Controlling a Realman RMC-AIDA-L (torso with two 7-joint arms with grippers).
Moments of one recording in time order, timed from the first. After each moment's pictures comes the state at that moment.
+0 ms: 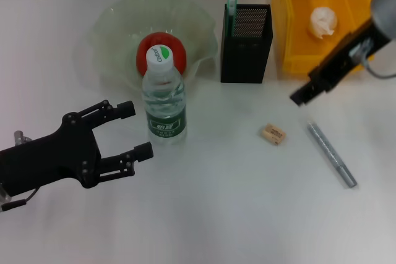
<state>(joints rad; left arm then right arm) -0.27 -1.99 1.11 0.48 1.40 1.69 -1.01 0.80 2.08 -1.19 -1.38 -2.65 -1.80 2.52</state>
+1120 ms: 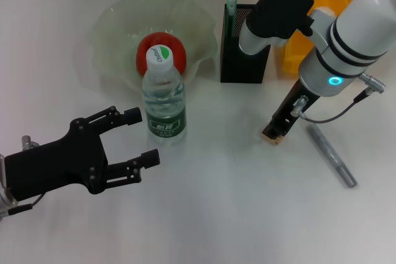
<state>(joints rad) -0.28 -2.01 1.11 0.47 1.43 1.69 -1.00 0.83 2.09 -1.60 -1.04 -2.62 -1.40 2.61</state>
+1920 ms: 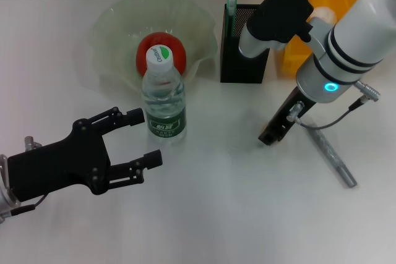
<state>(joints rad) -0.28 -2.01 1.12 0.47 1.43 1.68 -1.00 0.83 2.09 -1.60 -0.97 -2.59 -1.36 2.62</state>
